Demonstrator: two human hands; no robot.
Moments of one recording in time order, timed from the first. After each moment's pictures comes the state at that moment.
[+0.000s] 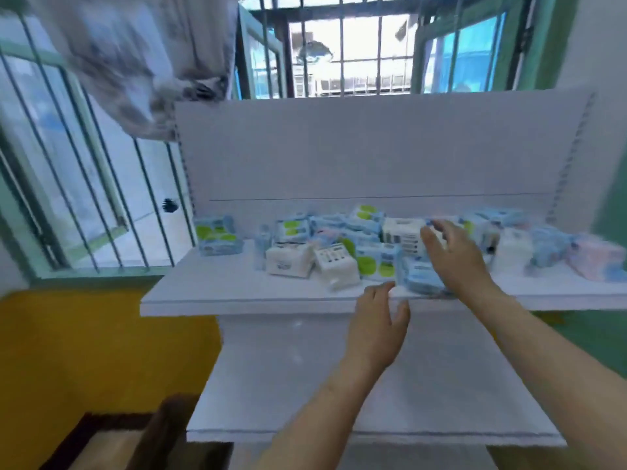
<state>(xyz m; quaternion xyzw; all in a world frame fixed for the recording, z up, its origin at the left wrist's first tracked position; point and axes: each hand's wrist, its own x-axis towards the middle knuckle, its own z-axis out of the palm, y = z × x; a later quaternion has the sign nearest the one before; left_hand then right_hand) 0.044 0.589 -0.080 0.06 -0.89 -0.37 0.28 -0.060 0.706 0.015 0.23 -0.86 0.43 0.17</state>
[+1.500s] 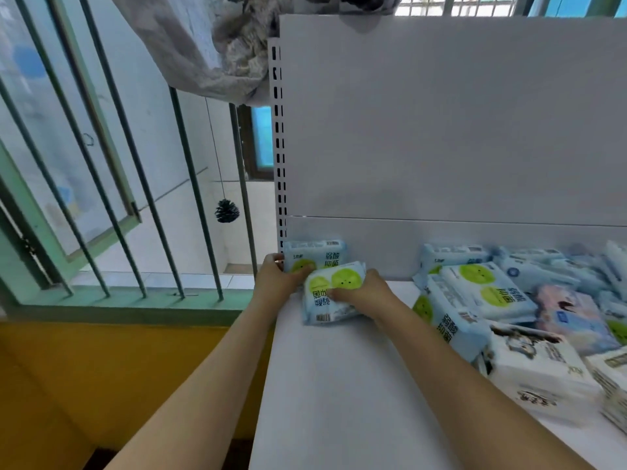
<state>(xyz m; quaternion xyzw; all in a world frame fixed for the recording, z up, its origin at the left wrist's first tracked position) -0.078 -0.065 -0.086 0.27 -0.73 -0.58 0.24 -0.170 0.110 -0.094 0.16 -0.83 0.51 -0.19</state>
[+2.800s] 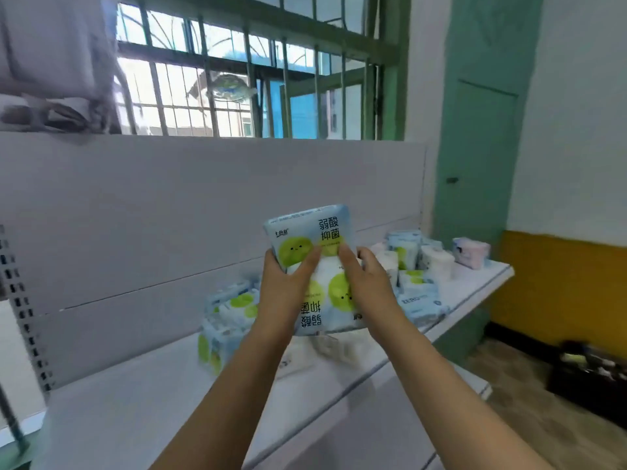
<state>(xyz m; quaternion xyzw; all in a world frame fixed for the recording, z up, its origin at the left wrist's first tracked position) -0.041 0.306 0.049 -0.09 -0.62 -0.76 0.16 -0.029 0.432 0.044 0.03 -0.72 0.66 0.21</state>
